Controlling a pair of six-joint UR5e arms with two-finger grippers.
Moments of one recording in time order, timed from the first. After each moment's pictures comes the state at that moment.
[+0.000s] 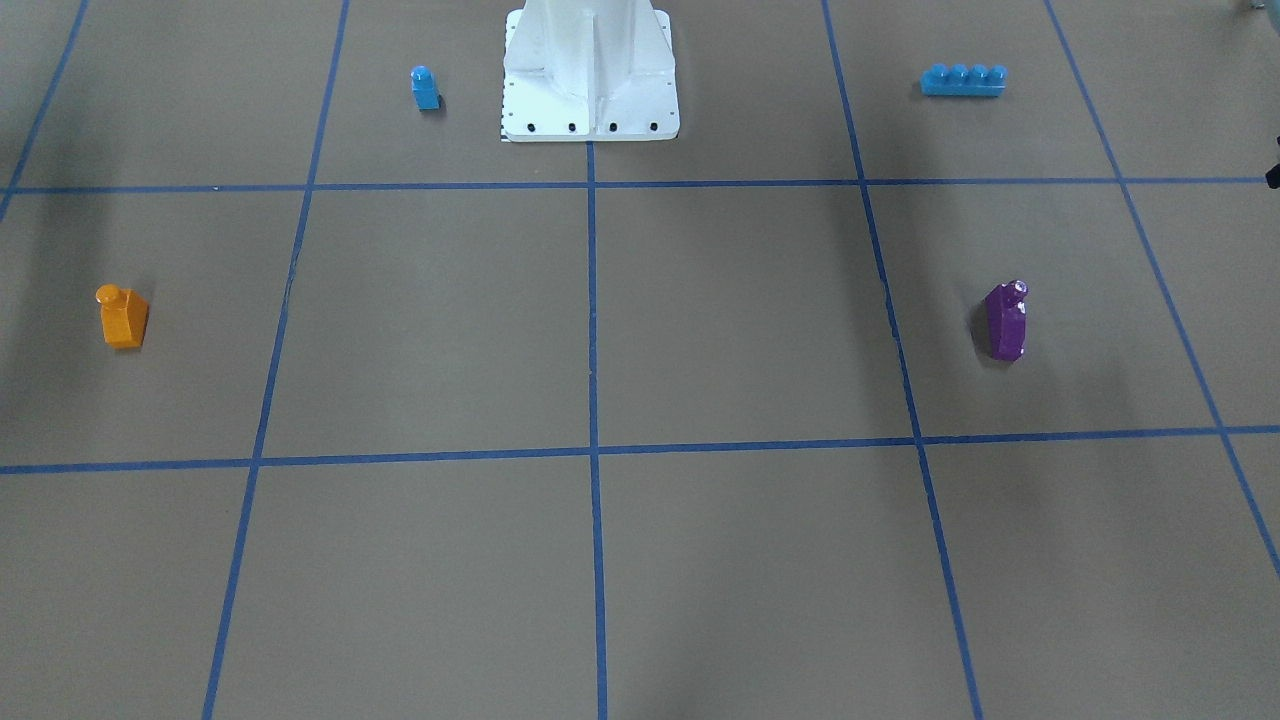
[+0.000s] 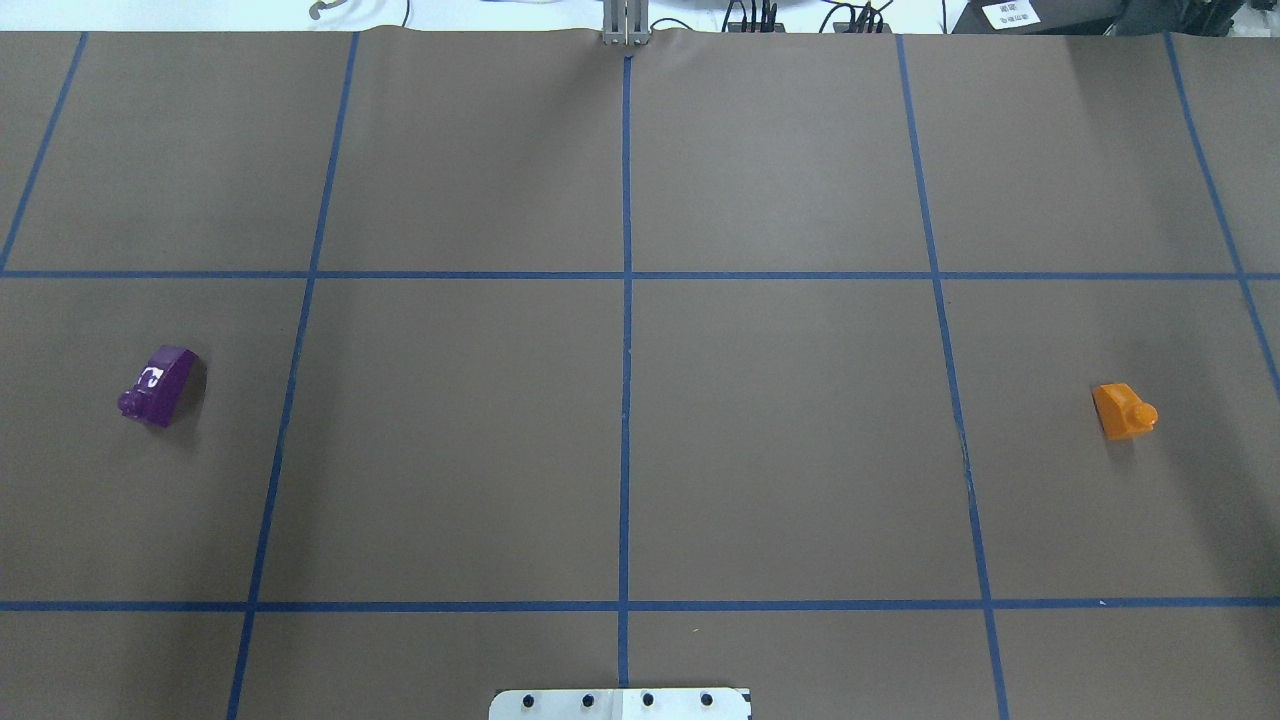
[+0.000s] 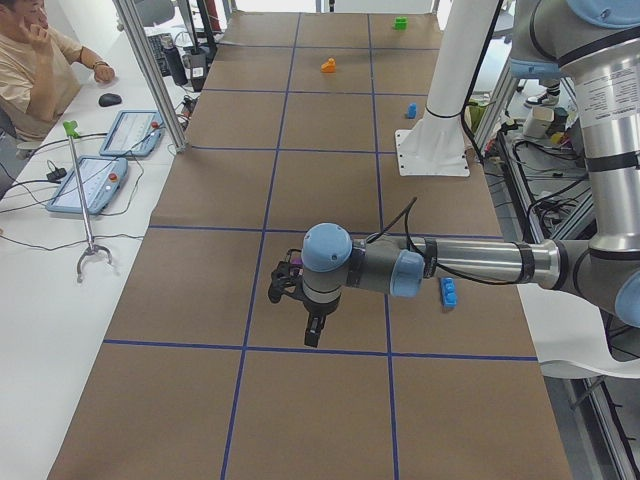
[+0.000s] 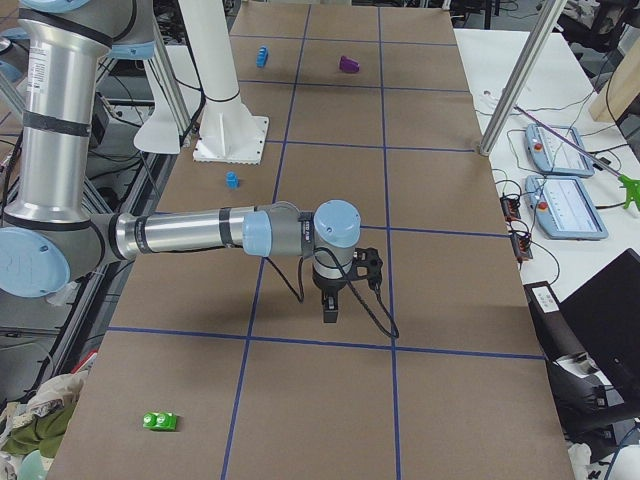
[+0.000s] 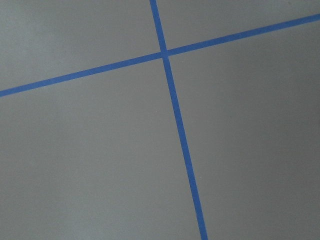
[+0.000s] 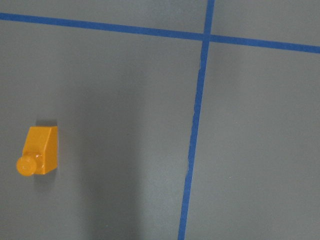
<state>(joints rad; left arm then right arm) -1.52 -1.30 -1.86 -1.70 -2.37 0.07 1.50 -1.77 1.88 -1.68 2.35 -0.04</state>
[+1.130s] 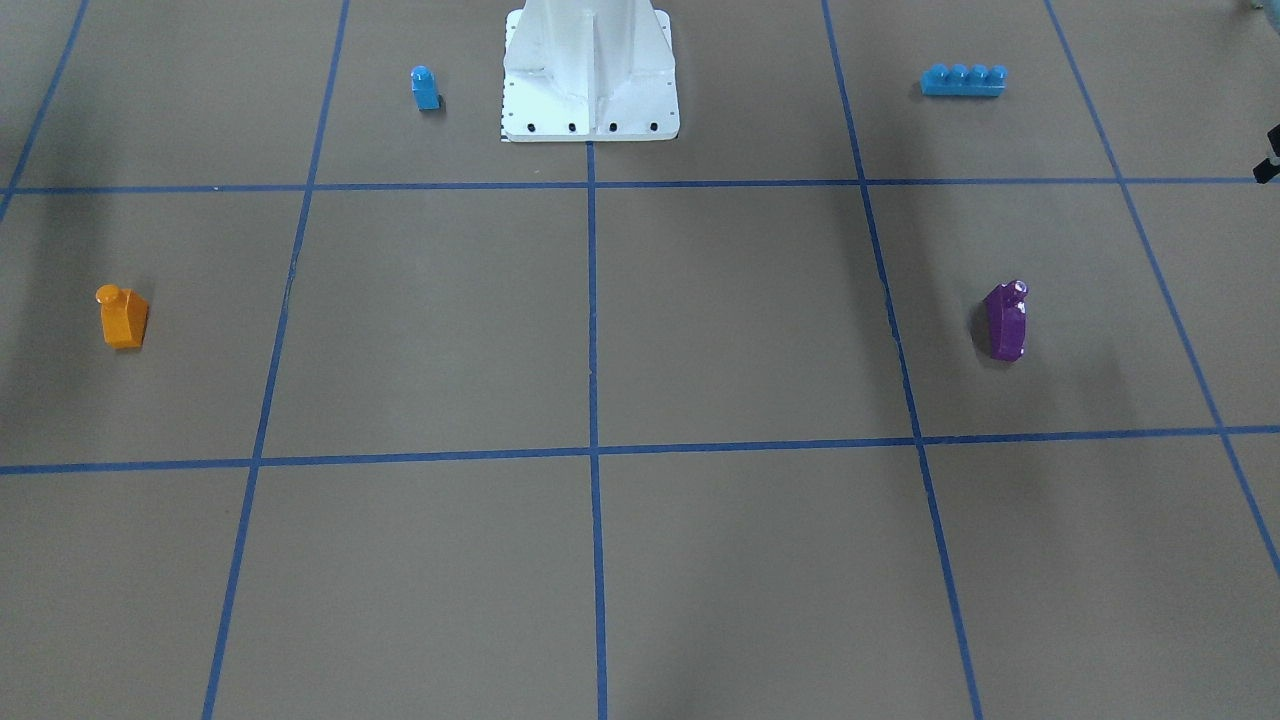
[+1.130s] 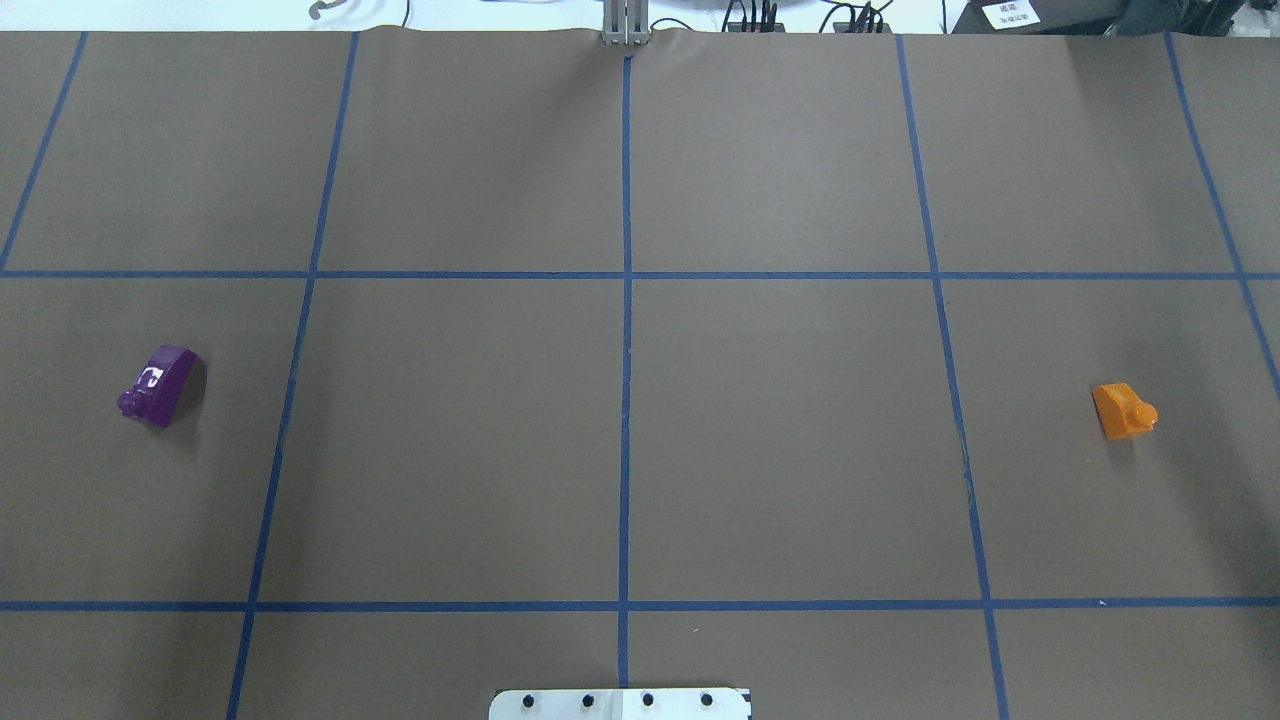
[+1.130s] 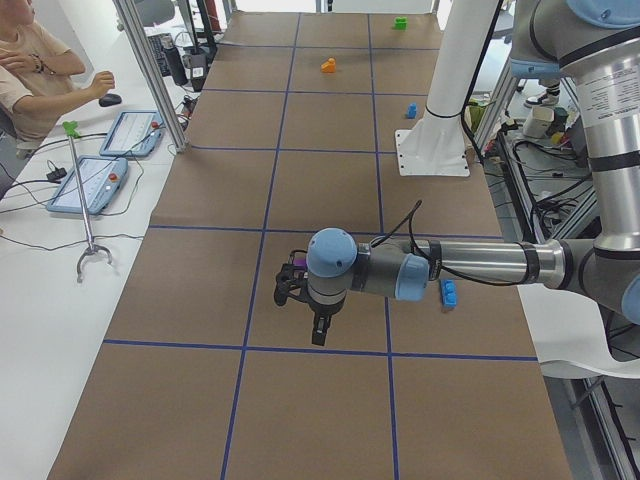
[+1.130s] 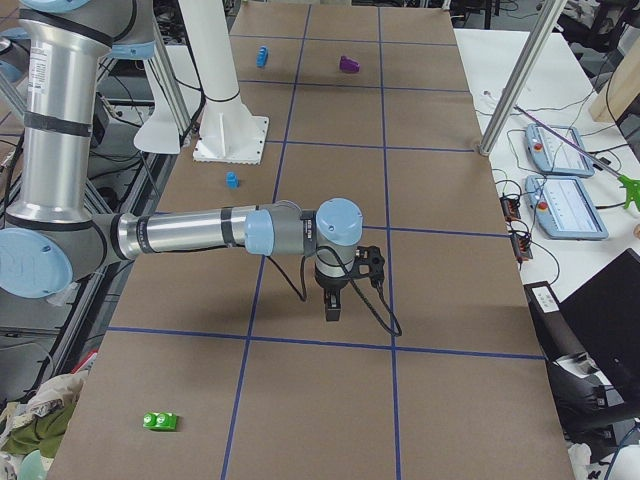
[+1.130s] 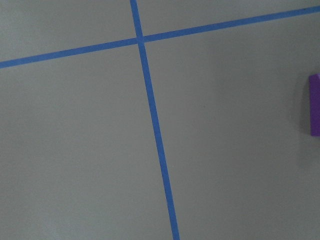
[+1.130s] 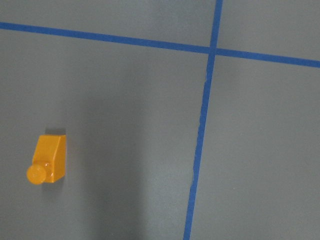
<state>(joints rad) -1.50 -1.28 -1.86 -1.73 -2.41 0.01 1.50 -1.73 1.88 -1.68 2.35 -0.04</state>
